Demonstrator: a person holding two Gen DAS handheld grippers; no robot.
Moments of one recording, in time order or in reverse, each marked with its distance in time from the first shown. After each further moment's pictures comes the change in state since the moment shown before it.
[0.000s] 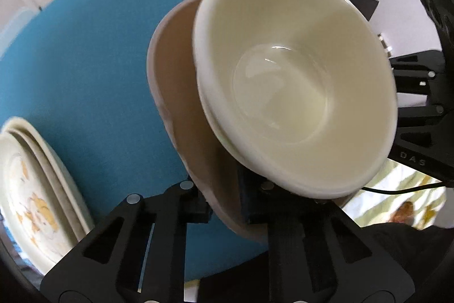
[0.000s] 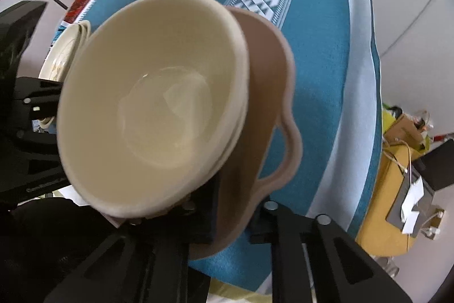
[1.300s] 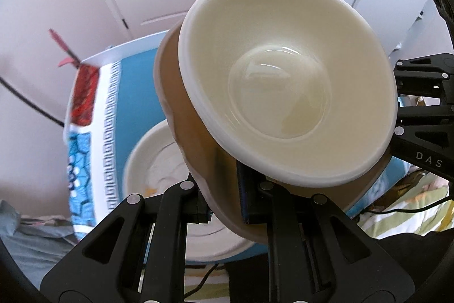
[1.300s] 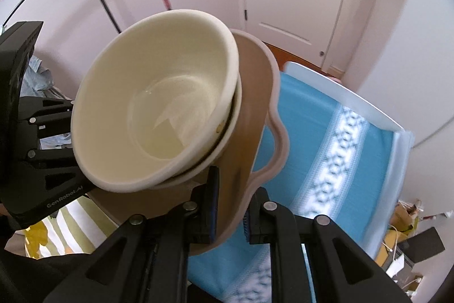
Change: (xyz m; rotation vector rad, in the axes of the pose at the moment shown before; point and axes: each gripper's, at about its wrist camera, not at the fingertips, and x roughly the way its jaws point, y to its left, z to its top) left arm -0.163 0.129 -0.066 -0.203 -0.258 0.243; right arm -0.070 0.165 0.092 -0.222 -0.247 0.018
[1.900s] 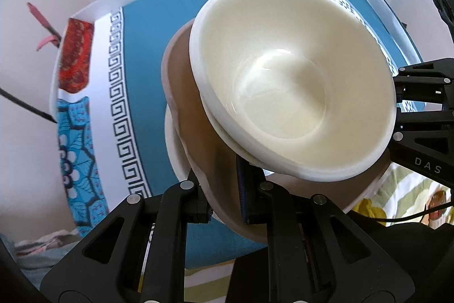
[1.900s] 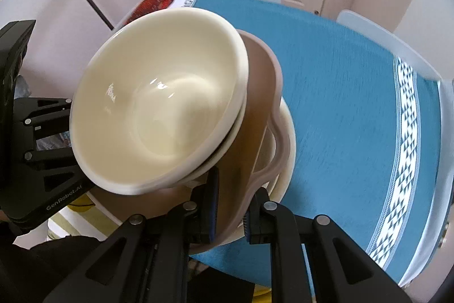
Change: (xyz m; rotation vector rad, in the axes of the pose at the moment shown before) left arm 0.062 0.090 -0.069 0.129 0.113 -0.124; right arm 0.094 0.094 -0.015 0.216 0.139 -0.055
